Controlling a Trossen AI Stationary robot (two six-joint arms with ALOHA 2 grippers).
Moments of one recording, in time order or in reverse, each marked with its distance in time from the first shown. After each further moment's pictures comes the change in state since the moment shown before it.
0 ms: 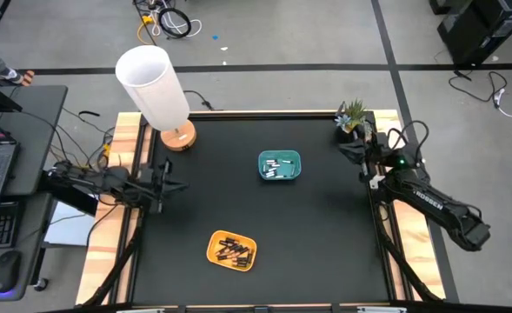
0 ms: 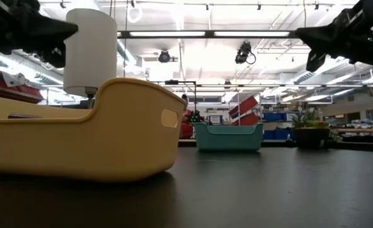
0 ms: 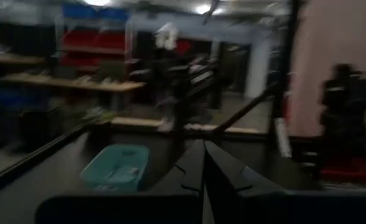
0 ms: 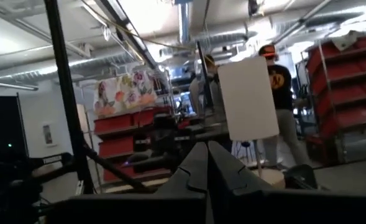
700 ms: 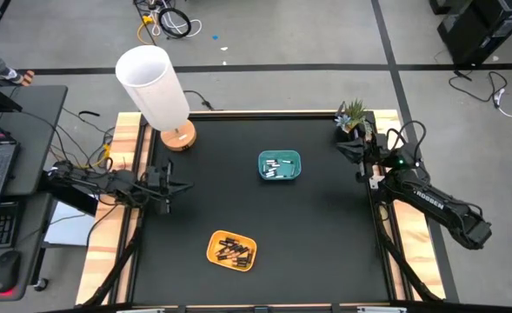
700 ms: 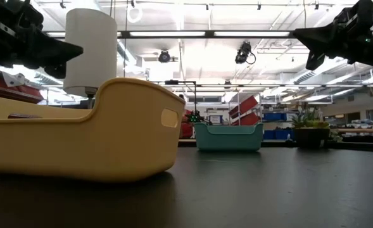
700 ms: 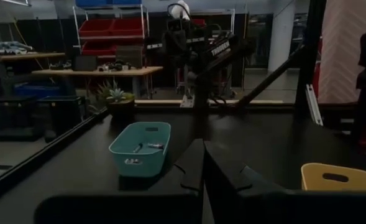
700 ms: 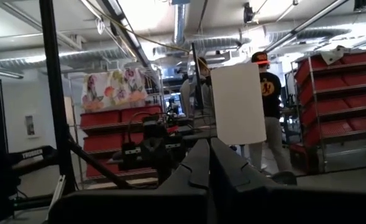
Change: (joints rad) left arm 0.001 0.009 -0.070 -0.008 -0.059 0.086; right arm 0.037 0.003 0.000 -0.020 0.075 -0.118
